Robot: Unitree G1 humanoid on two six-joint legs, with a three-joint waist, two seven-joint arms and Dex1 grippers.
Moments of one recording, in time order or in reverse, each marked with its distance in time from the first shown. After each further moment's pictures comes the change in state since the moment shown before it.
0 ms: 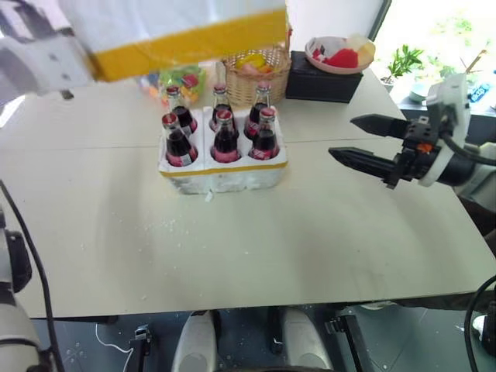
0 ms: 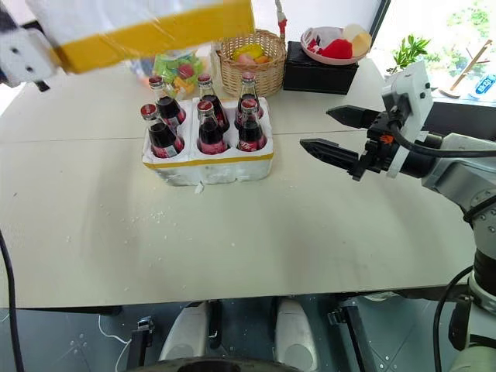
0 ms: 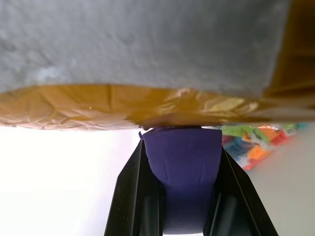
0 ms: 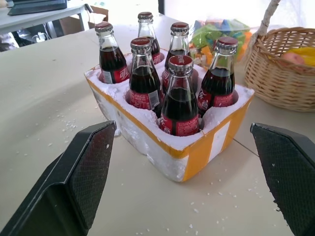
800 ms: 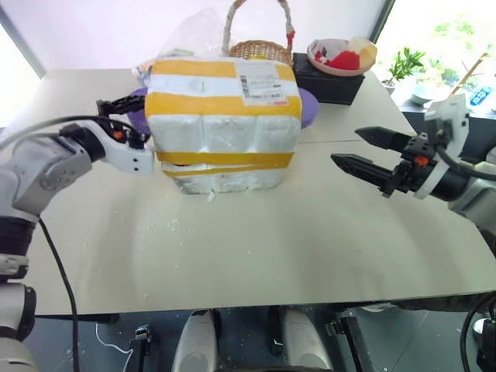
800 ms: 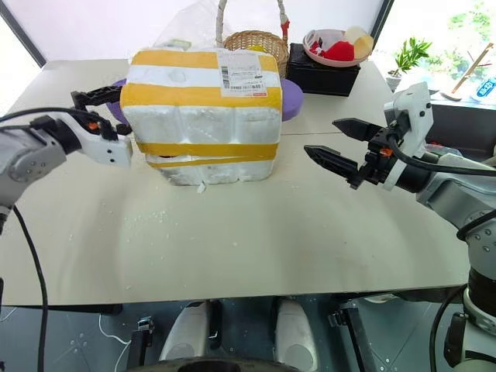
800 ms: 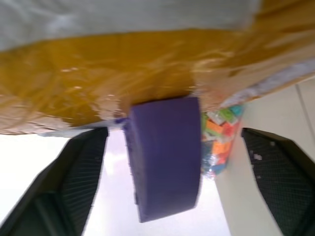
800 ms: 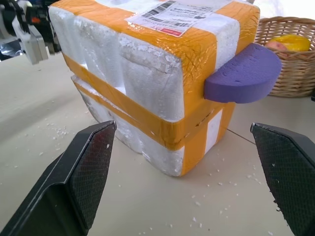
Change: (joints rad) left arm 0.408 -0.003 -0.058 -0.370 0.305 0.065 0.309; right arm 0.078 0.045 -0.037 -0.035 0.035 -0.021 -0.095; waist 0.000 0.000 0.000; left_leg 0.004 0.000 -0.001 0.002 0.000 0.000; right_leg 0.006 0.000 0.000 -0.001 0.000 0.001
